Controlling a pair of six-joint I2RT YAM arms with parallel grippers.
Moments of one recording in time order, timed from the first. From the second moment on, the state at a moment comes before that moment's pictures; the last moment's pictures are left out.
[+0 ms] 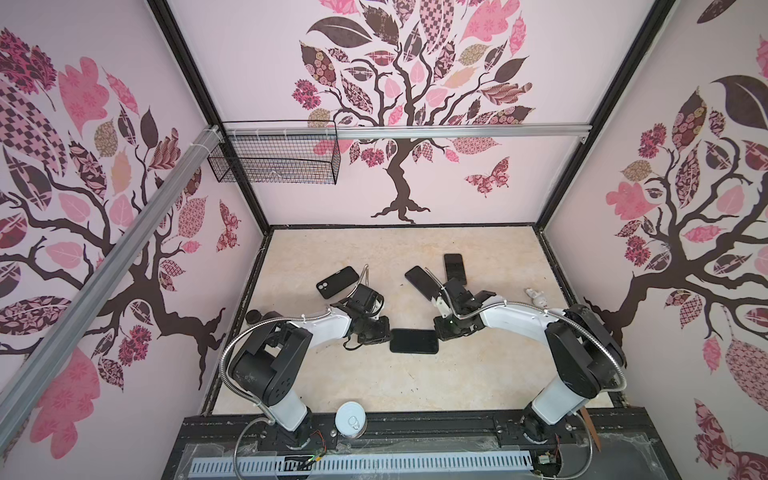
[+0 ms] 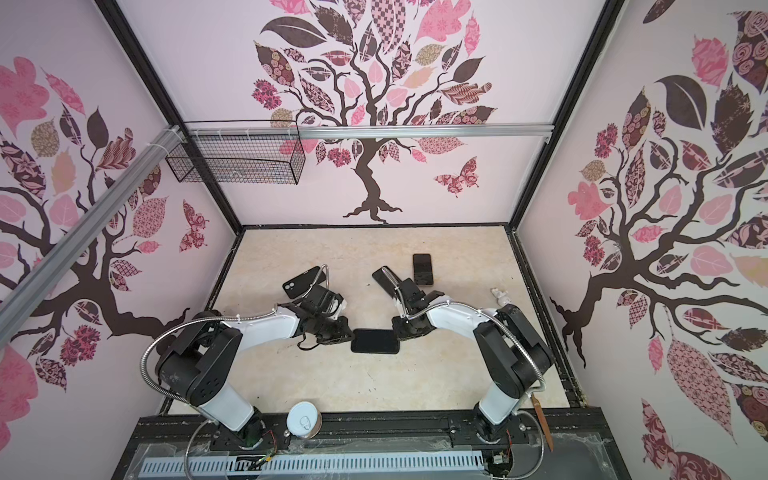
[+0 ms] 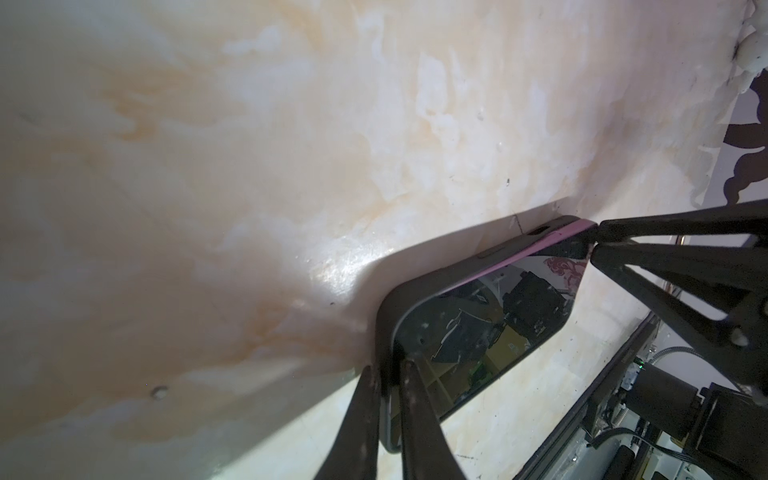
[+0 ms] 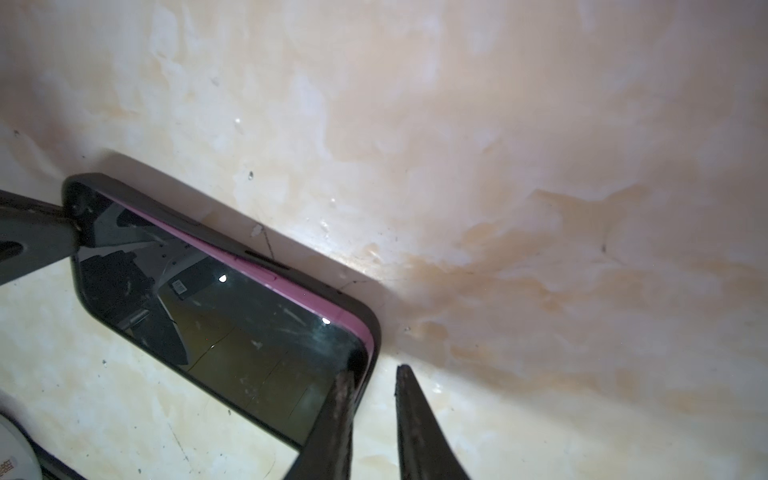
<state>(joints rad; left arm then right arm) -0.54 1.65 0.80 -0.28 0.46 -0.57 0.61 1.65 0.94 -0.53 -0.18 0.34</state>
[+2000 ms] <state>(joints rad) -0.53 1.65 0.78 -0.26 0.46 -0.57 0.68 1.81 1.08 -0.68 -0.12 0.40</state>
